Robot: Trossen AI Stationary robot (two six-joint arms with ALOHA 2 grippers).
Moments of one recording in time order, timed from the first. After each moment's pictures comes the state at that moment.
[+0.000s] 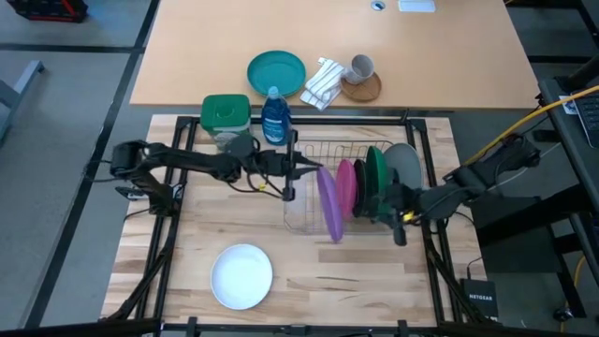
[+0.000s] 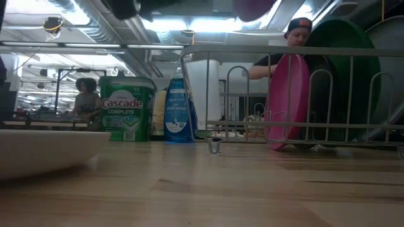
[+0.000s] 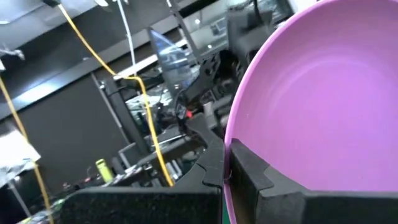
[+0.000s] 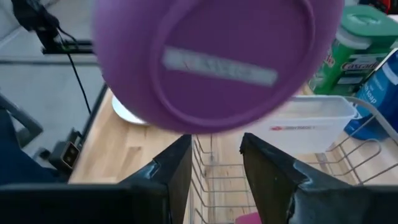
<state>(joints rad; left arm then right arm) 0.12 1.62 1.03 0.89 0.24 0.43 0.56 0.97 1.08 -0.61 0.46 0.28</state>
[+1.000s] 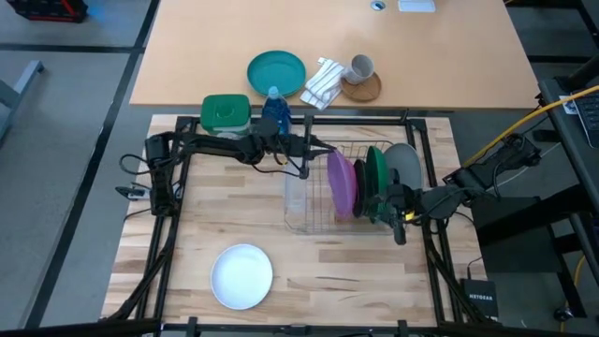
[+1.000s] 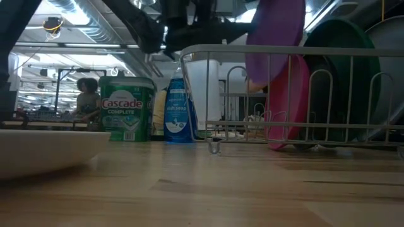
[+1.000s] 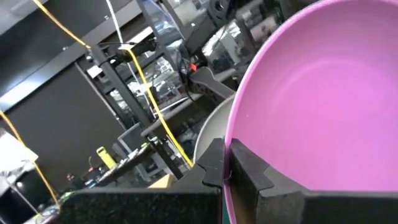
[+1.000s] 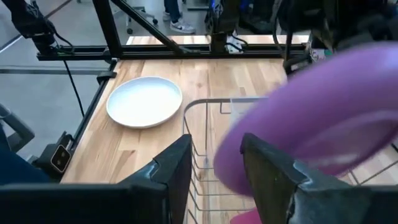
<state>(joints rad) 0.33 1.89 1.19 0.90 0.47 0.54 0.56 0.90 0.95 -0.50 0.49 0.25</state>
